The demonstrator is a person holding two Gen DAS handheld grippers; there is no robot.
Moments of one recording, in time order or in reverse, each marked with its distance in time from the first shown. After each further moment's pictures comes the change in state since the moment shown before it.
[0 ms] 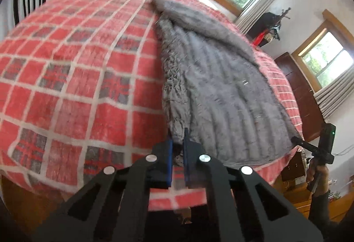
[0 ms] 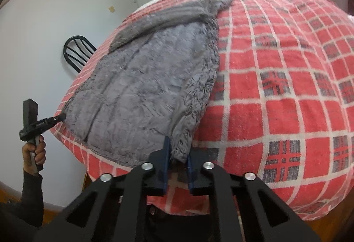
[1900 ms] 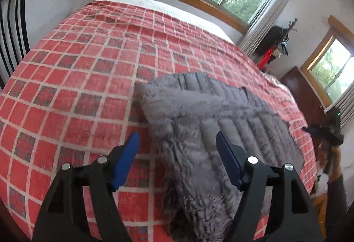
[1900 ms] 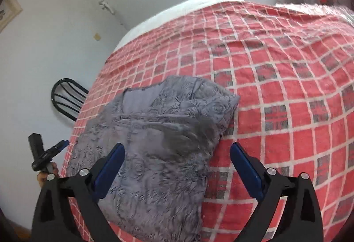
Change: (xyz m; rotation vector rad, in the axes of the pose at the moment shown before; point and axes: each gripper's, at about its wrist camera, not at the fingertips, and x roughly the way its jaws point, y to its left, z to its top) left arm 0.124 0.025 0.260 0.039 -0.072 0.055; right arm 0.110 -0.091 0.307 0.117 -0.003 0.039
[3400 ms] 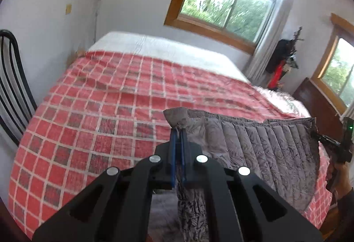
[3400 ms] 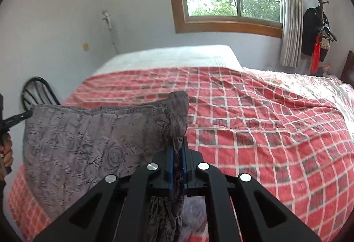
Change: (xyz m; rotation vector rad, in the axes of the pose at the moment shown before) left arm 0.036 -0.039 0.155 0.075 -0.157 0.105; right arm 0.049 0.049 0.118 -0.251 -0.224 -0.277
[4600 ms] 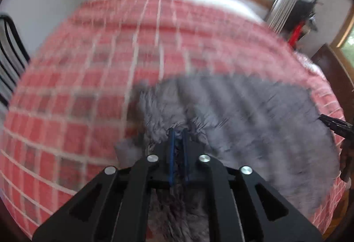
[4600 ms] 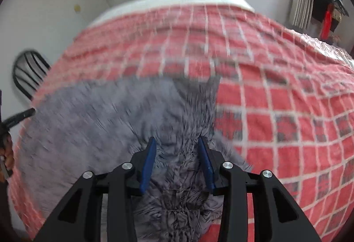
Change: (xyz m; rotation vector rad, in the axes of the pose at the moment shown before) left arm 0.082 0.006 -0.085 0.021 0.317 0.104; right arm 0.080 0.010 -0.078 -0.005 0.307 -0.001
